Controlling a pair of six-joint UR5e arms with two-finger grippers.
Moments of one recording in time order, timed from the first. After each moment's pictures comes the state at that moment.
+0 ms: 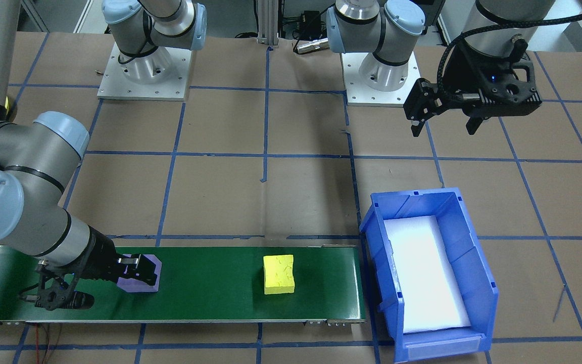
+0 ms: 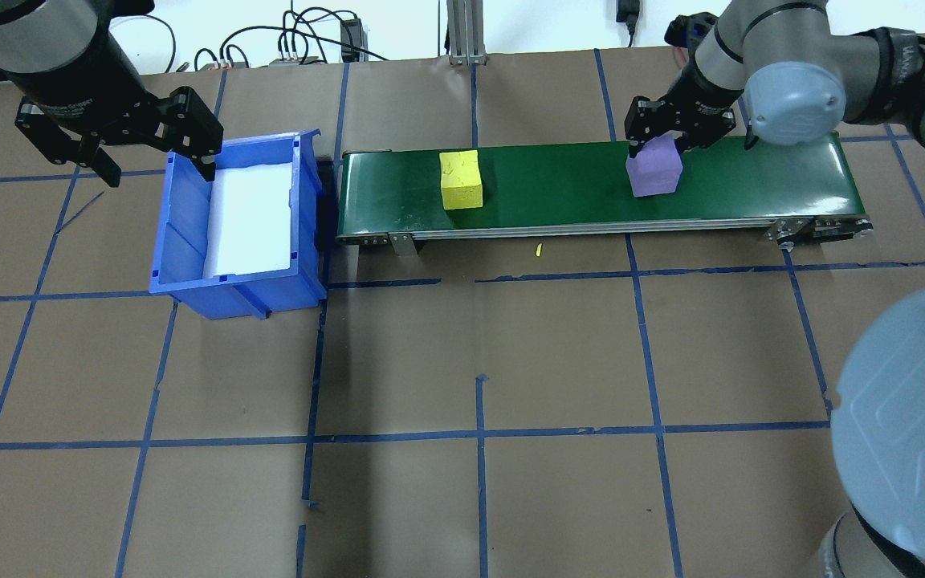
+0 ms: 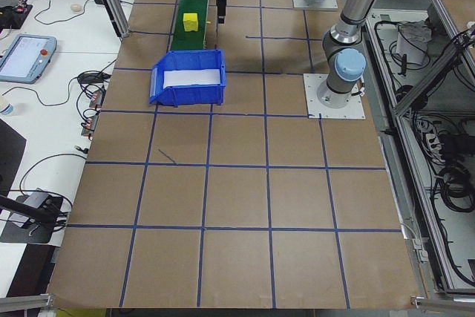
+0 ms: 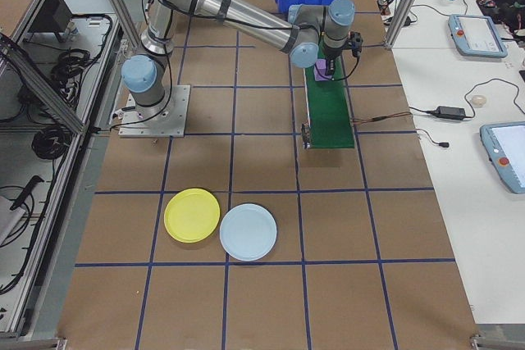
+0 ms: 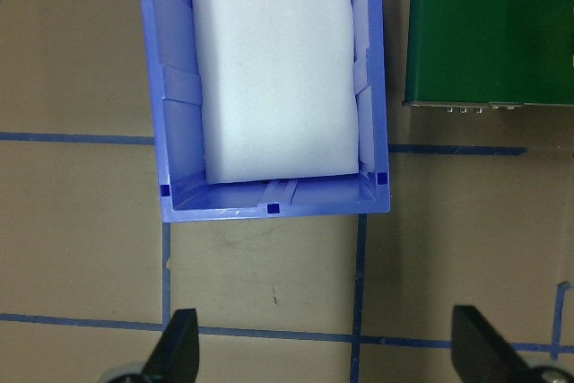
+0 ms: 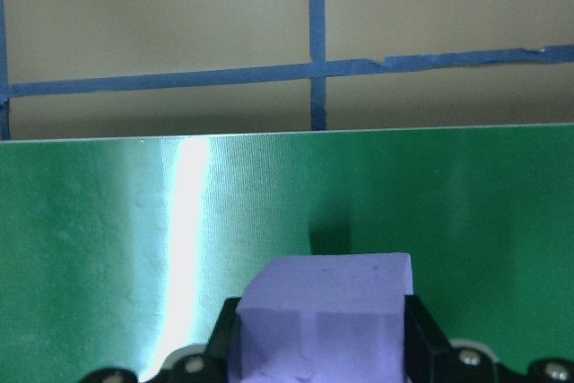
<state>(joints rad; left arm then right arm) -1.50 -1.56 -1.52 -1.59 1.62 0.01 1.44 -1.12 1.50 -2.02 -1.39 -0.14</state>
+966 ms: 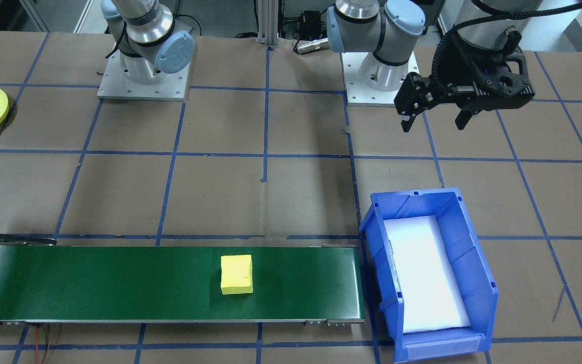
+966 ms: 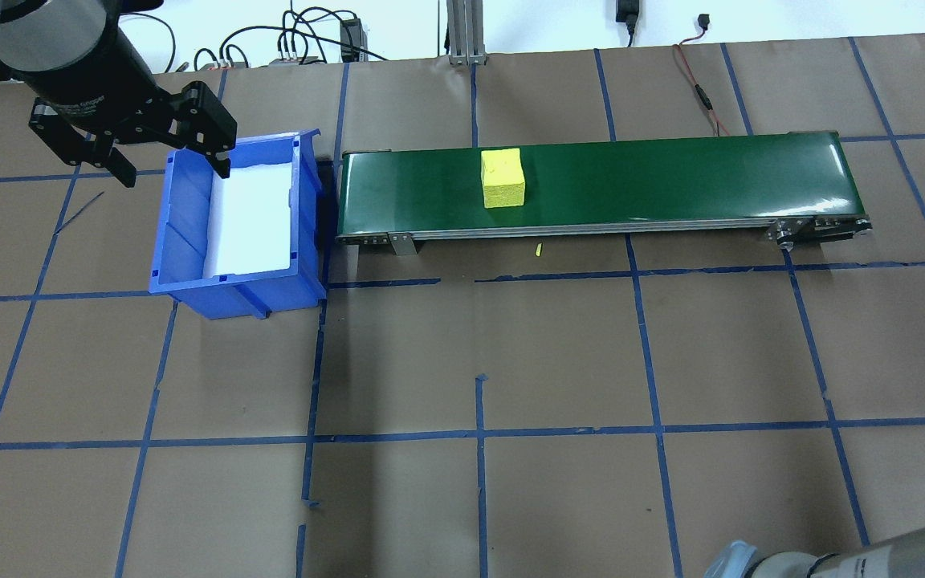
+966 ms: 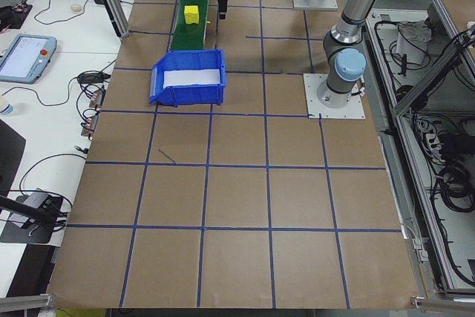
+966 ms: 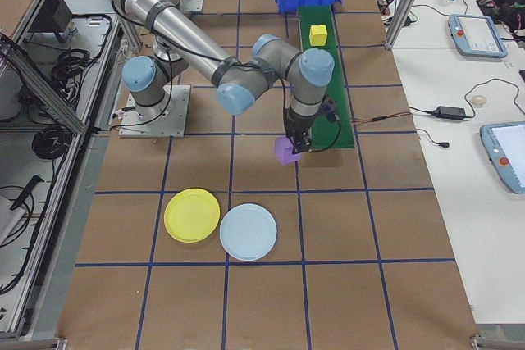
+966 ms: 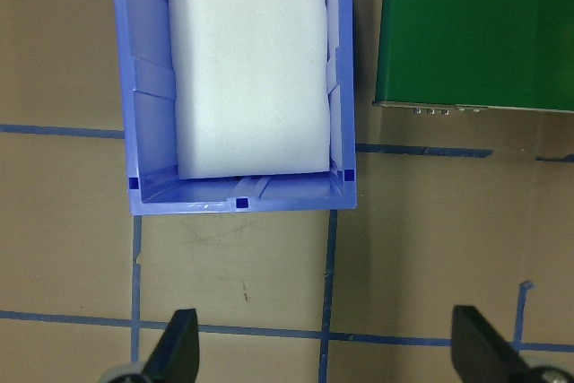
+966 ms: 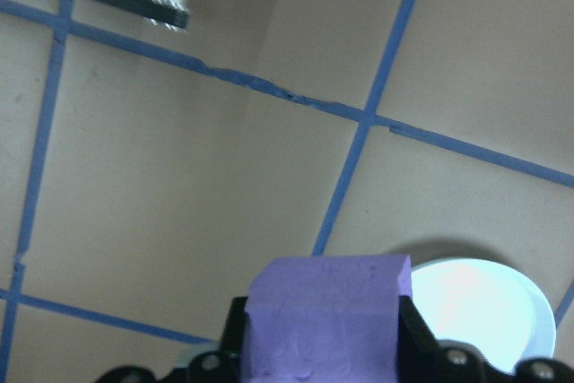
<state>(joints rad) -1.52 -1.56 -1.51 -1.60 1.59 -0.01 0.78 -1.31 1.60 -1.82 -1.70 -1.08</state>
